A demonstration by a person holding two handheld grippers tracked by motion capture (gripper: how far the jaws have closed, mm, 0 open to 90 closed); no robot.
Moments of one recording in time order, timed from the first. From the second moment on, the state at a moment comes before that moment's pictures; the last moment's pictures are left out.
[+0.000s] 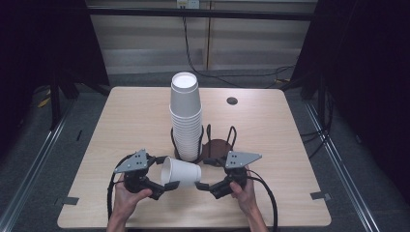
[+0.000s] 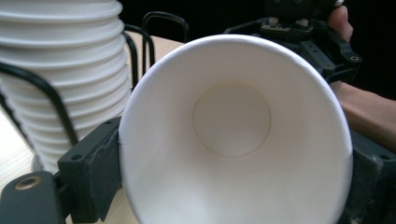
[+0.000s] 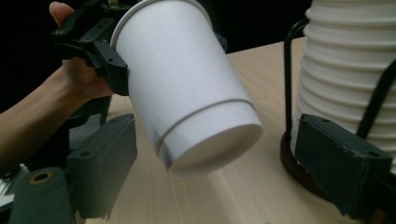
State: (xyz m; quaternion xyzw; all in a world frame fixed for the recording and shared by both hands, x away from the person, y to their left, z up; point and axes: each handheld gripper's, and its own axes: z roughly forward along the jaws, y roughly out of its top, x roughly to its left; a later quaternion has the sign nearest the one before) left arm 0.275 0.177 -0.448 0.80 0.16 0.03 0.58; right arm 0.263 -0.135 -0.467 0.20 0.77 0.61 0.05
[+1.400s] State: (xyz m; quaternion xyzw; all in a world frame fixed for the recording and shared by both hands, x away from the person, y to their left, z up) left arm 0.292 0.227 -0.436 0.83 0.22 0.06 0.51; right arm 0.255 -0.151 -0.509 0.32 0.67 0.63 0.25
